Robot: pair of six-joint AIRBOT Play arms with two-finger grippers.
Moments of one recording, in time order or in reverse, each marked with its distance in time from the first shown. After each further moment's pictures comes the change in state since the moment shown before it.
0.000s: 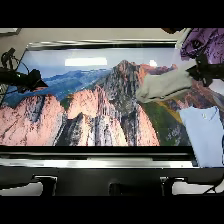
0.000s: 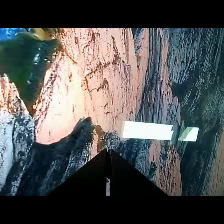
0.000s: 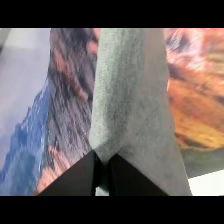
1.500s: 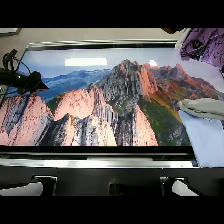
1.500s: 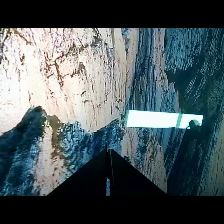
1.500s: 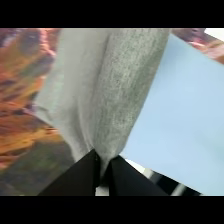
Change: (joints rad) left arm 0.000 0.000 0.000 0.000 -0.045 0.026; right arm -0.171 0.290 -0.015 -0.705 -0.412 0.299
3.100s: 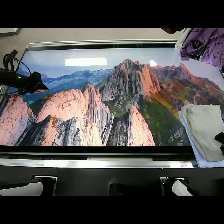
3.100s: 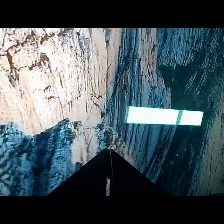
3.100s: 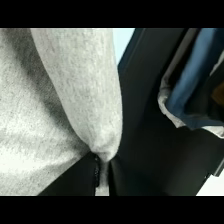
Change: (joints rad) left arm 0.000 0.000 0.000 0.000 -0.015 0.000; right arm 0.000 0.101 -0.705 -0.438 0.004 0.004
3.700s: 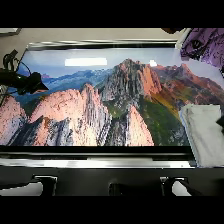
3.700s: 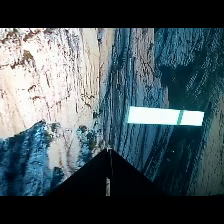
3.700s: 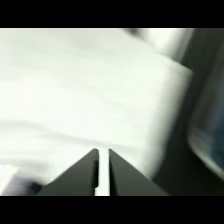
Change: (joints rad) left arm -0.002 0.001 0.000 0.011 0.001 0.005; right arm 0.084 0.003 0.151 0.154 0.180 -0.101
